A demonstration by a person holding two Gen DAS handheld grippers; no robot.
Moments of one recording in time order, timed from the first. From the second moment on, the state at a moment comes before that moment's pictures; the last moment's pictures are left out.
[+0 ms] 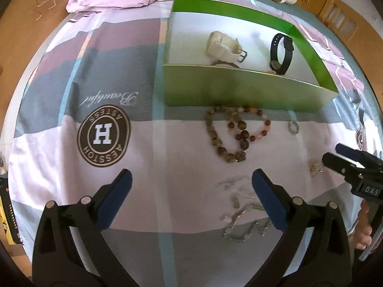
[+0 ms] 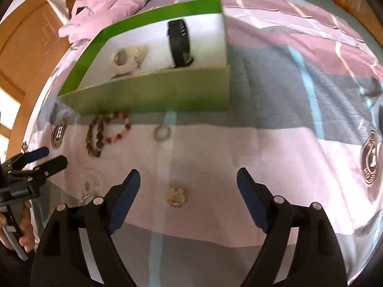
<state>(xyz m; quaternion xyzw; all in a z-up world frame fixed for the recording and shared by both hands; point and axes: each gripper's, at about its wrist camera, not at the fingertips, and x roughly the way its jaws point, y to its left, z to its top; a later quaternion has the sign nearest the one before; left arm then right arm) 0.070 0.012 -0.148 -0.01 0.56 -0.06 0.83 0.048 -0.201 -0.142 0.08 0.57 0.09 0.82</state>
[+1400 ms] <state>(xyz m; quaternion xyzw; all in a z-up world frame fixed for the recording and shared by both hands) 0.086 -0.041 -0.181 0.02 0.63 -0.13 0.77 0.042 -0.199 -0.150 0.08 0.59 0.08 0.80</state>
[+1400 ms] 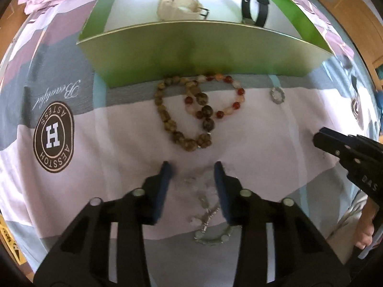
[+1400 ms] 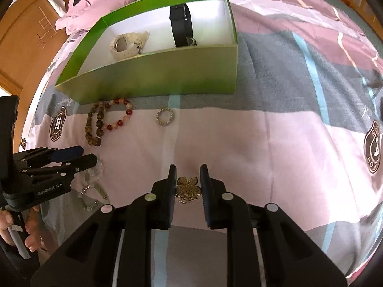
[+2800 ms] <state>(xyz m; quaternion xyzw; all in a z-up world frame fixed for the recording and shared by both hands) 0.117 -0.024 -0.064 -0.07 0.53 -0.16 0.83 0.086 -0.199 -0.057 0.08 0.49 0.08 0.86</state>
